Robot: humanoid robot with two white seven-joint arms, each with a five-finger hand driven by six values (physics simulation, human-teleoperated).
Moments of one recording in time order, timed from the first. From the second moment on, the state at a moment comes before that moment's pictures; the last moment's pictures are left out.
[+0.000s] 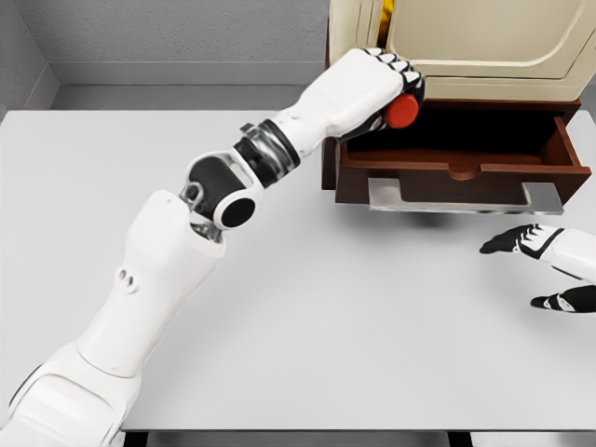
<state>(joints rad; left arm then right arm) -0.66 0.00 -0.52 -1.49 -0.91 -0.26 -0.23 0.28 -1.15 -0.02 -1.77 0.02 -0.61 0.32</state>
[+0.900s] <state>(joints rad) -0.68 0.00 -0.59 -1.48 -0.99 -0.24 -0.23 0.28 -1.14 -0.02 -1.77 0.02 -0.61 0.31</state>
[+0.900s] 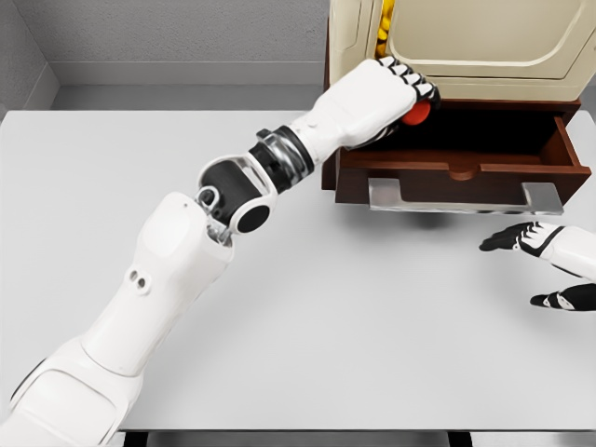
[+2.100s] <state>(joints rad) -0.67 0.00 -0.62 -1.50 -1.01 -0.24 -0.23 0.28 -1.15 -0.02 -1.77 0.02 -0.61 0.31</state>
